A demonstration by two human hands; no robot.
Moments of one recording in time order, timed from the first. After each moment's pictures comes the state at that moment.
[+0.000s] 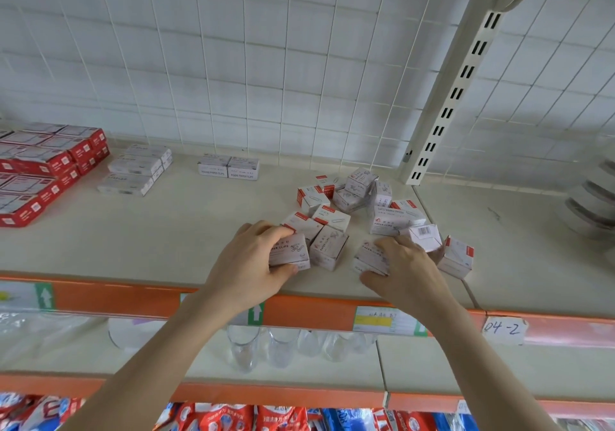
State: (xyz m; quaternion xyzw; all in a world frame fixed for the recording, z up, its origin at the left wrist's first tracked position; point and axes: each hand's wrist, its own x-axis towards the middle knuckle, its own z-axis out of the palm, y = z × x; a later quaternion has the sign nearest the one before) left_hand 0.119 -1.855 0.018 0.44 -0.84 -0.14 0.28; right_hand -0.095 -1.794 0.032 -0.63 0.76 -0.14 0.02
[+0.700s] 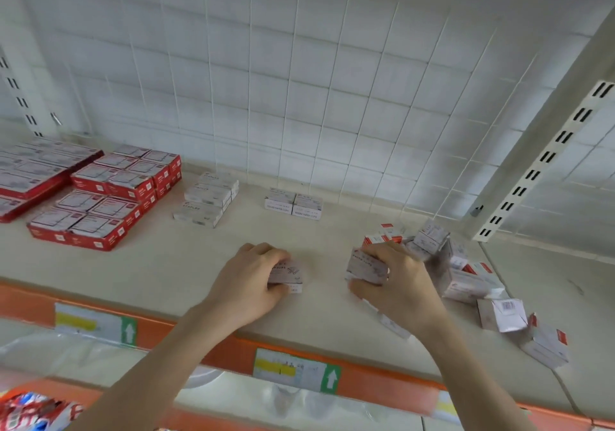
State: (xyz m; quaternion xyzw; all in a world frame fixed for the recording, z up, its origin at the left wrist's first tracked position) left_hand 0.201 -1.914 0.021 0.51 -0.83 -0.13 0.20; right_hand -0.009 -1.869 0.058 -0.69 0.66 -0.28 0.08
